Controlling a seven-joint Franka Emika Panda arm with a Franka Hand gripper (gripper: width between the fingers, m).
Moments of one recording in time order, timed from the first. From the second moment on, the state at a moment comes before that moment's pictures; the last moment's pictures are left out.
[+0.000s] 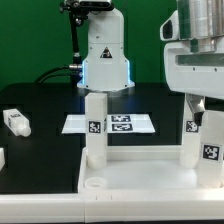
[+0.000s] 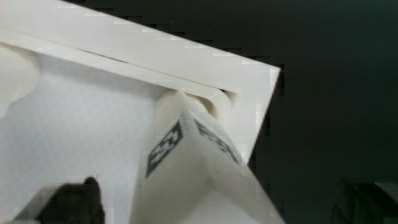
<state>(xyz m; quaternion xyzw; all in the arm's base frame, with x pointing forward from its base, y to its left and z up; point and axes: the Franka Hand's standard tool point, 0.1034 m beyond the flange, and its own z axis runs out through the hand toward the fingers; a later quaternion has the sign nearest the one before) 0.642 0.114 0.110 -0.83 0.54 -0.04 0.08</state>
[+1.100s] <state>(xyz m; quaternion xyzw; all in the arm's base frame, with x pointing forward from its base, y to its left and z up) 0.641 0.101 0.112 -0.87 0.48 -0.04 0.05</state>
